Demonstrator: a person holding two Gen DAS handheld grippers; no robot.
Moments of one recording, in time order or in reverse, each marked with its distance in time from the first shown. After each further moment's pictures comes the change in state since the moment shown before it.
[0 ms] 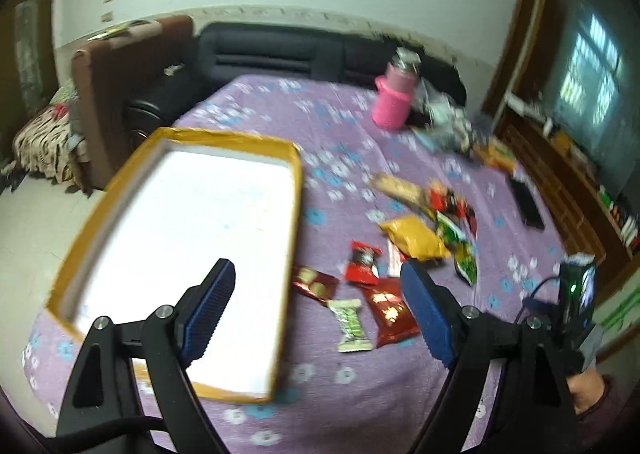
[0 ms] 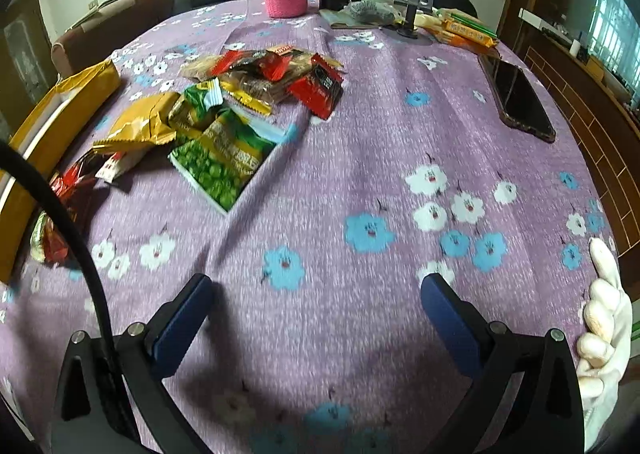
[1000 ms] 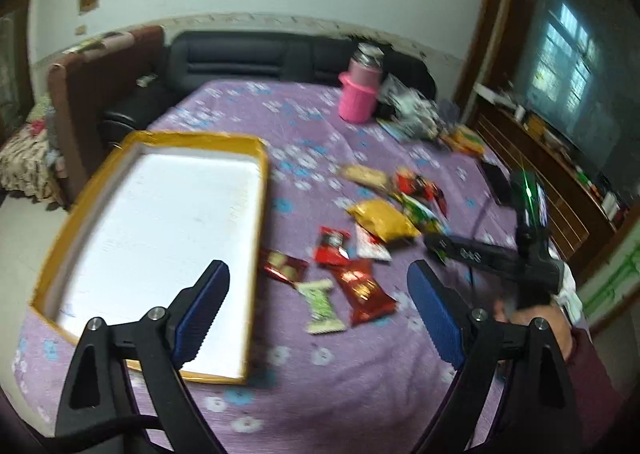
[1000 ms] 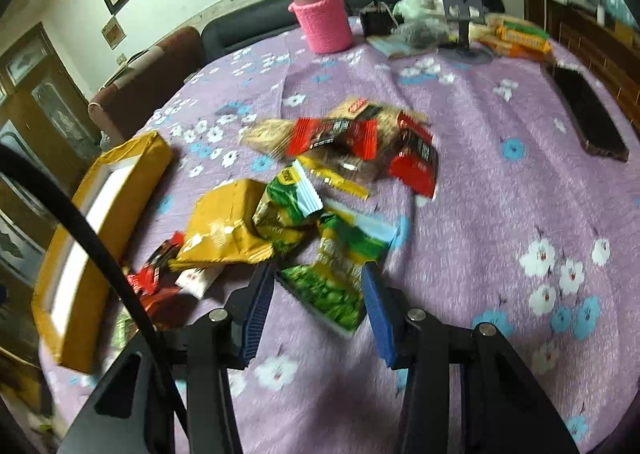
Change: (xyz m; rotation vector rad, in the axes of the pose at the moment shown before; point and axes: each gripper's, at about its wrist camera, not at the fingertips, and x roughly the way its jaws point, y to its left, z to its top) left arm 0.009 -0.030 -0.023 0.101 0.046 -0.102; right arm 0.017 0.031 0.056 0.125 -0.102 0.251
